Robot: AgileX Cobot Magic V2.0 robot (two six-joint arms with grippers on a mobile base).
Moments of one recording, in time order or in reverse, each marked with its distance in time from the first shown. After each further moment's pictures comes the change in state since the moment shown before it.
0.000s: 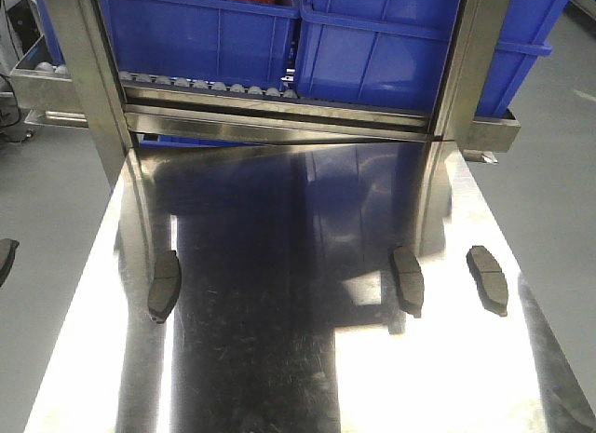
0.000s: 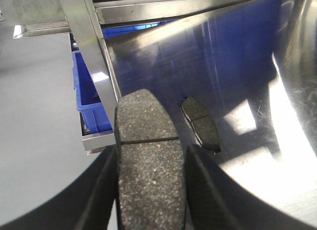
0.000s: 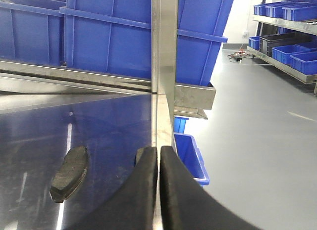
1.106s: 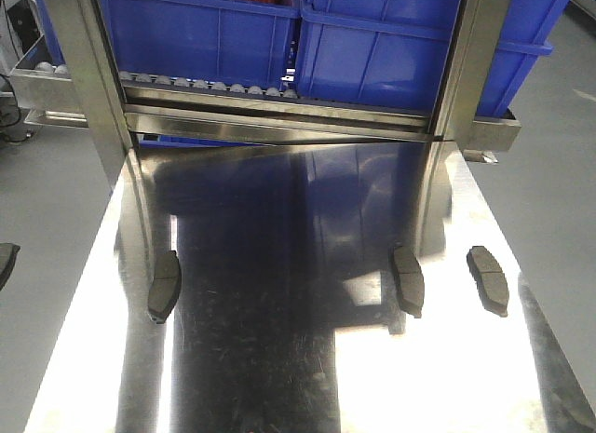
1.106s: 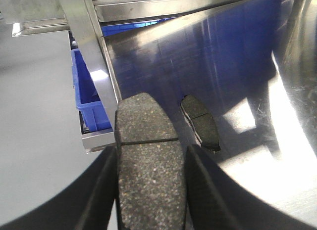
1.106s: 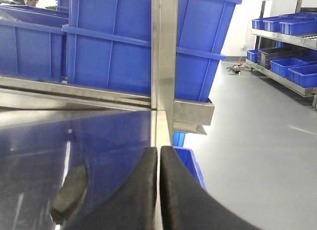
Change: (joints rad) left arm 0.000 0.000 0.000 0.000 0.005 0.000; right arm 0.000 0.044 -0.096 -0.001 0.016 -0.005
